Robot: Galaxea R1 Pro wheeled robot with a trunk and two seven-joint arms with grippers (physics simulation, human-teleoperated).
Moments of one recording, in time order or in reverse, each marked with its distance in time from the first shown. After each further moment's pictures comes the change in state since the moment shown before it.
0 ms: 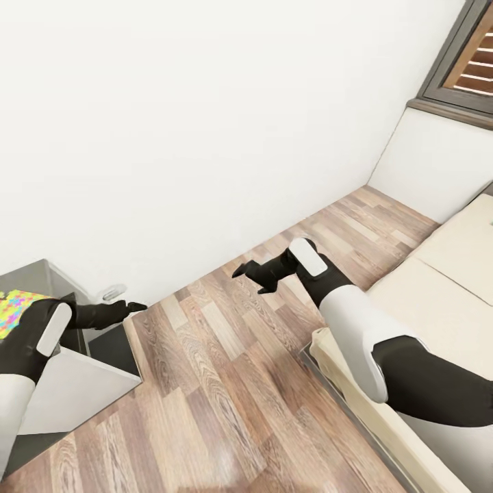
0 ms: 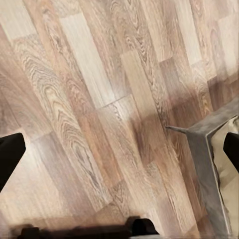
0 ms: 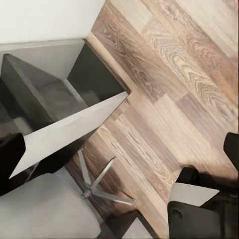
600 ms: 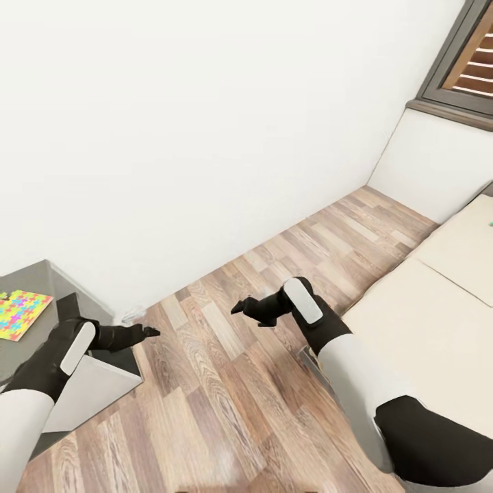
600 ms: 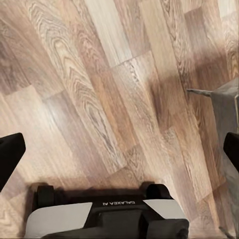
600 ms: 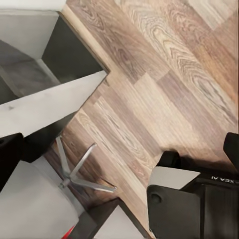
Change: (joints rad) left arm 0.069 -0.062 -0.083 0.034 -0.002 -0.011 0.098; right arm 0.266 0.000 0.044 -0.211 0.085 -0.013 -0.009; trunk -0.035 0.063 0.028
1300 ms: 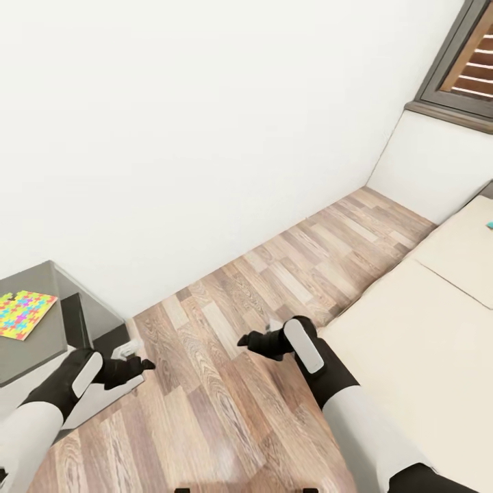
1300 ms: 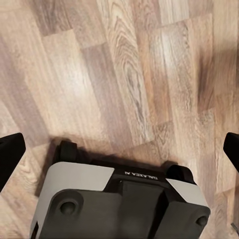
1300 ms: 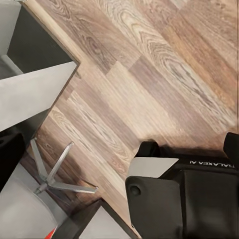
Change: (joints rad) left arm 0.011 -0.037 -0.001 0.314 -0.006 -0.169 0.104; right arm 0.248 -0.005 -0.001 -0.154 0.145 -0.085 0.002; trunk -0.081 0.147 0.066
